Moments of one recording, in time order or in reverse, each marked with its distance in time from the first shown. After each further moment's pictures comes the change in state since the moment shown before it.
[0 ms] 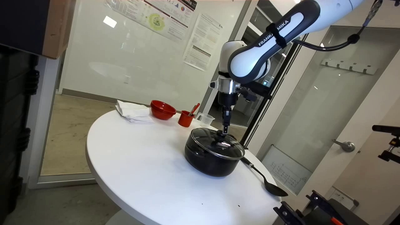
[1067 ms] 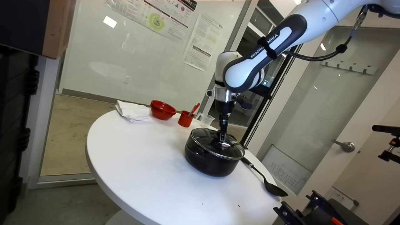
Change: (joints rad) arm 0.005 0.097 -0.020 0.064 -0.004 0.013 0.001
